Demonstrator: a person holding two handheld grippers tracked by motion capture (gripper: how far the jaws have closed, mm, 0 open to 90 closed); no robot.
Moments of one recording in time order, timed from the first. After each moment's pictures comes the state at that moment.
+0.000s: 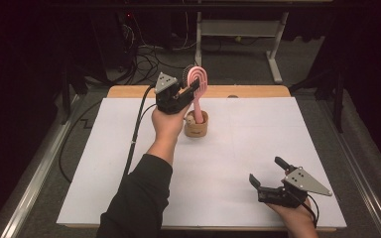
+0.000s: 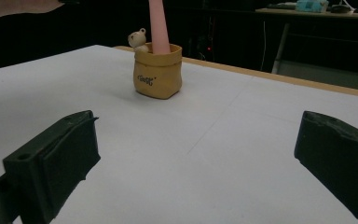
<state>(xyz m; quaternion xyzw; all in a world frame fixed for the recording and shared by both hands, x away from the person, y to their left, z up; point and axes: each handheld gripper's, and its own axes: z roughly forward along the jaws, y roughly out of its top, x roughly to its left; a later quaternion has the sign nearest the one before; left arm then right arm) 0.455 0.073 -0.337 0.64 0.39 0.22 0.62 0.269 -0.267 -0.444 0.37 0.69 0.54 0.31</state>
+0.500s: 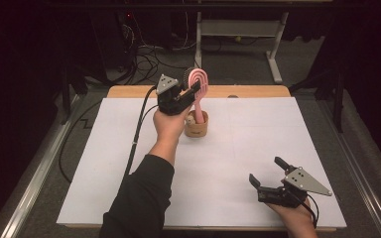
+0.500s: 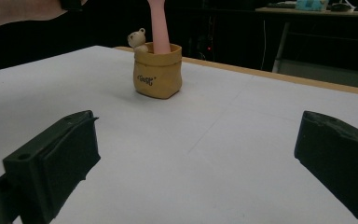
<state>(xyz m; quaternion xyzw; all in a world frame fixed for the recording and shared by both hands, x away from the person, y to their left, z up) 0.458 0.070 -0.343 0.64 0.39 0.22 0.62 0.270 -0.266 -0.445 0.37 0.69 0.54 0.31</state>
